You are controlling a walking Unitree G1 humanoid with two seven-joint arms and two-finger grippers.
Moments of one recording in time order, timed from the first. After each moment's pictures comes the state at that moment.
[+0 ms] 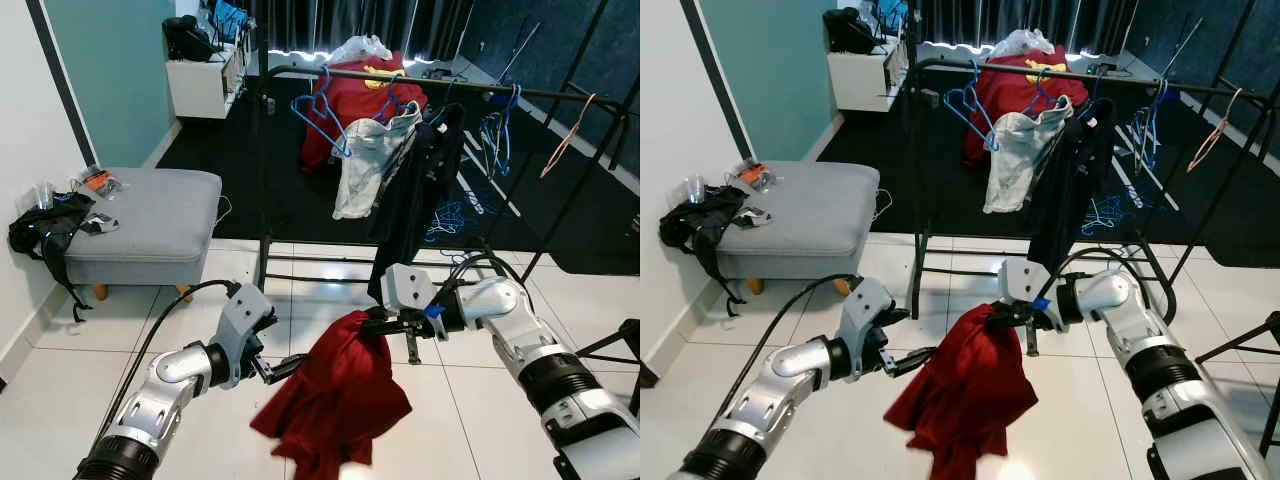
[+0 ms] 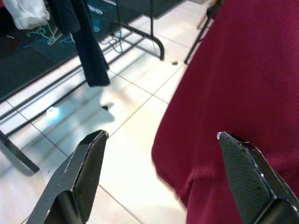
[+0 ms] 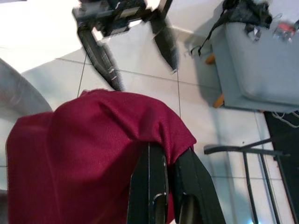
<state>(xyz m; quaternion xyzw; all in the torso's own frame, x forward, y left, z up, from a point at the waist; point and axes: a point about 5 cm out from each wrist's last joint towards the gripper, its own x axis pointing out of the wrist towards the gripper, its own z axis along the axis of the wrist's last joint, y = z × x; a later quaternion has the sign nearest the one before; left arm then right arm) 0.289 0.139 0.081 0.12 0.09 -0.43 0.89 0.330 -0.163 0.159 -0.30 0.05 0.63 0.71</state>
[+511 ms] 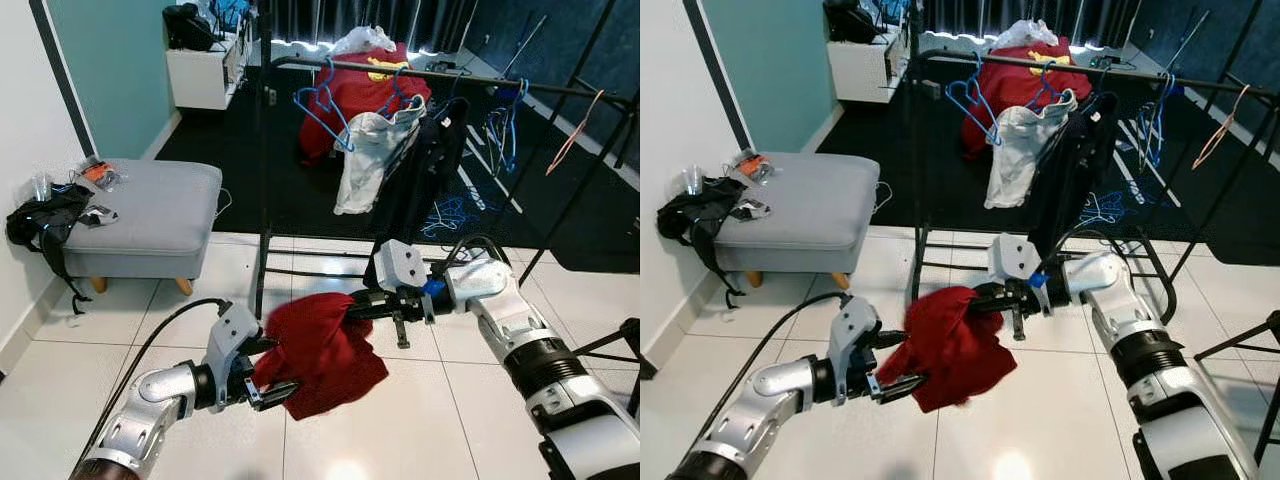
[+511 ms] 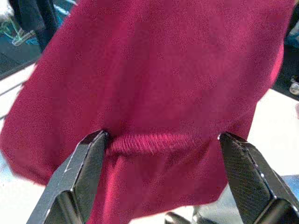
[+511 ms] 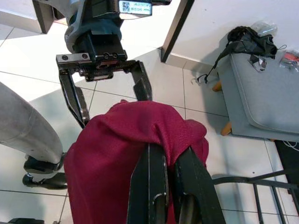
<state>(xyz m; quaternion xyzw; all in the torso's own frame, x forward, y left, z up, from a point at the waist) 0.275 0.137 0.081 0.06 0.07 -0.47 0.88 0.333 -0.145 0.177 -0.26 0.01 0.66 0.70</state>
